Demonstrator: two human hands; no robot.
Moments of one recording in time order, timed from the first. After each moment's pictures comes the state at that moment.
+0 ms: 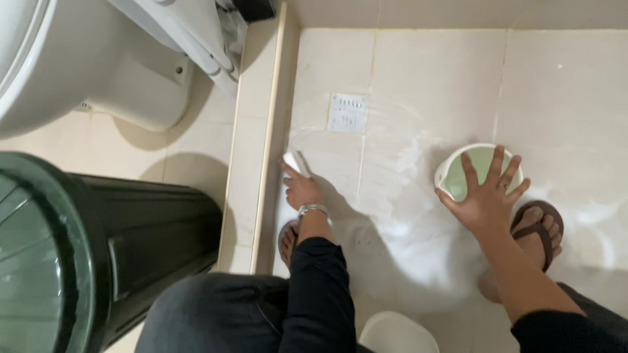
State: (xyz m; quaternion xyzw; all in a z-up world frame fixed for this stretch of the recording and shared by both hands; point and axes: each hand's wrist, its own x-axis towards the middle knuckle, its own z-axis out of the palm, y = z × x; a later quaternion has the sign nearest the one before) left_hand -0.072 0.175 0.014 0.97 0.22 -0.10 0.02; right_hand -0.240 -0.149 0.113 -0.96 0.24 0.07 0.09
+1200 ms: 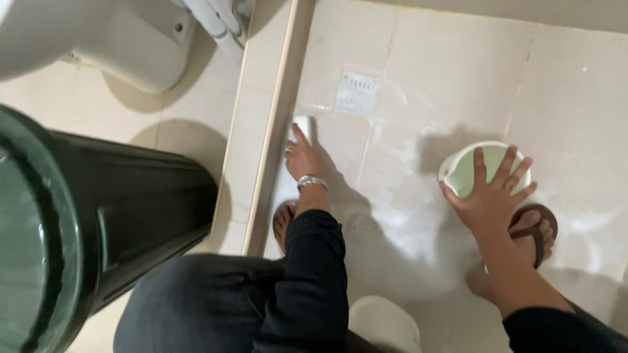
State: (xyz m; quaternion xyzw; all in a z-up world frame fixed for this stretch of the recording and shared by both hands) left_hand -0.044 0.177 -0.019 0.99 0.10 -0.05 -0.07; right_hand -0.236 -0.144 0.115 -0.97 0.22 0.03 0.10
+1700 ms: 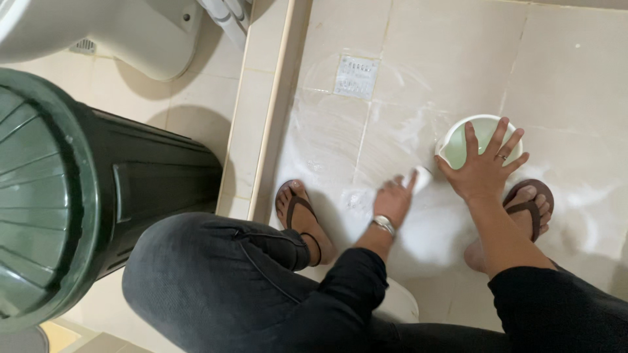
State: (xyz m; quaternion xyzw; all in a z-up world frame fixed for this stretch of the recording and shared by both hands) left_hand -0.268 0.033 -0.027 0.96 -0.29 0.04 0.04; right_hand -0.239 -0.145 0.119 -0.96 0.24 0.07 0.11
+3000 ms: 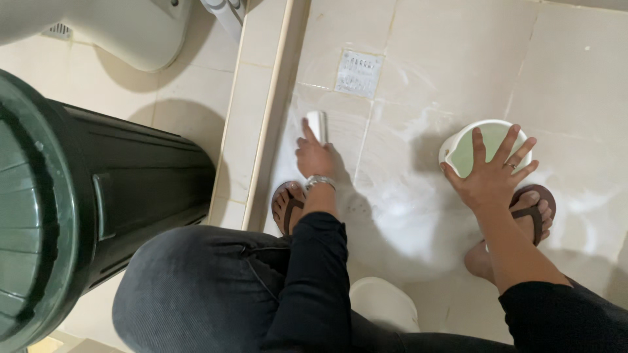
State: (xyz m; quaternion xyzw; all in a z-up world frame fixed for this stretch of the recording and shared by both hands) left_hand -0.096 0.147 0.104 0.95 0.17 -0.22 0.17; right_hand -0.236 -0.146 0.119 -0.95 0.25 0.15 0.07
